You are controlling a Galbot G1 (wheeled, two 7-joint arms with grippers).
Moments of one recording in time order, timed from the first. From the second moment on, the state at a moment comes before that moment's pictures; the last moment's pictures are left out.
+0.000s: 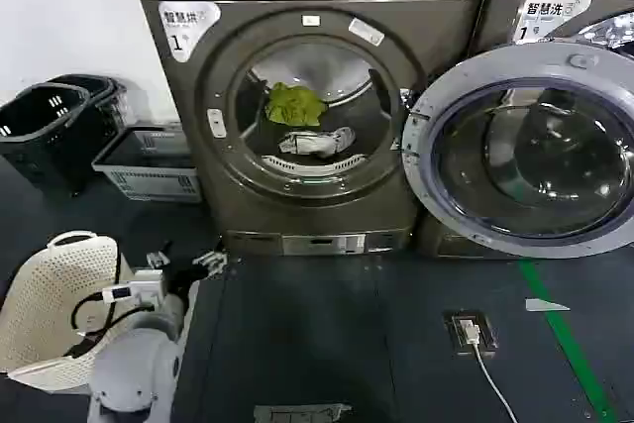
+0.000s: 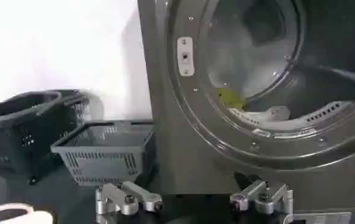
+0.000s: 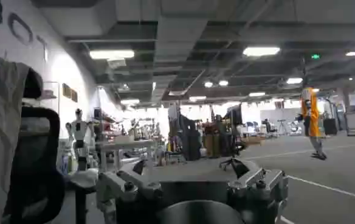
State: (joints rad) left arm 1.22 -1.48 -0.57 -2.17 0.03 0.74 0.01; right arm -1.82 1.07 2.65 1.43 0.61 -0.41 0.02
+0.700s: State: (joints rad) left arm 1.23 -1.48 -0.56 -2.18 0.03 0.74 0.01; right arm -1.82 1.07 2.63 1.42 0.65 -0.34 0.06
